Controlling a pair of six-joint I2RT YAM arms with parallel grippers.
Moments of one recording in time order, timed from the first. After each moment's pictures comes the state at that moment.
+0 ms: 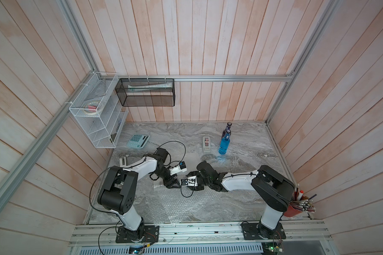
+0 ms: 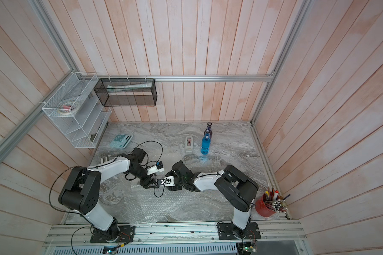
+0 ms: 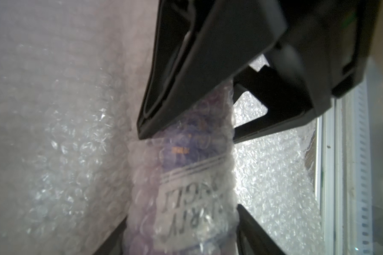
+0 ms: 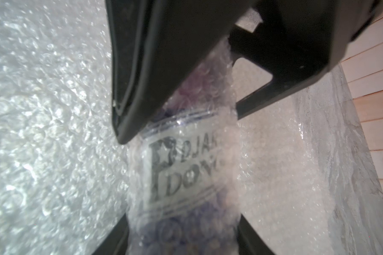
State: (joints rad) left arm -0.32 1.66 0.95 -0.74 0.70 0.90; right arm 0.93 1.80 0.83 0.23 -0.25 -0.81
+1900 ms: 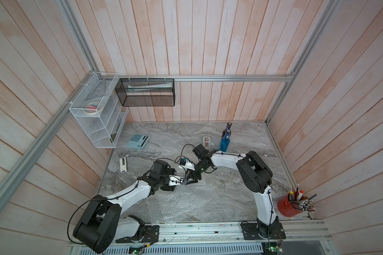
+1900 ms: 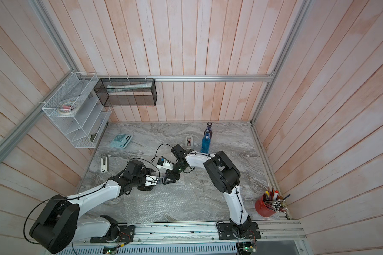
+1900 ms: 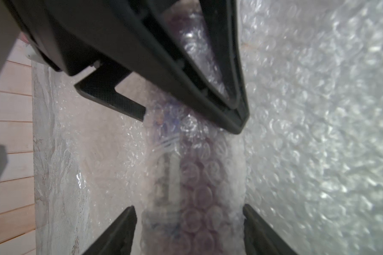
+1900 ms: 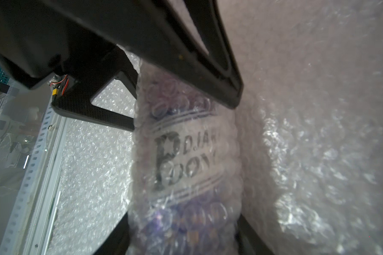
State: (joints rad) left arm -0.46 1.30 0.54 -0.15 0.21 1.24; right arm 0.75 2.13 1.41 -0.53 -0.85 -0.55
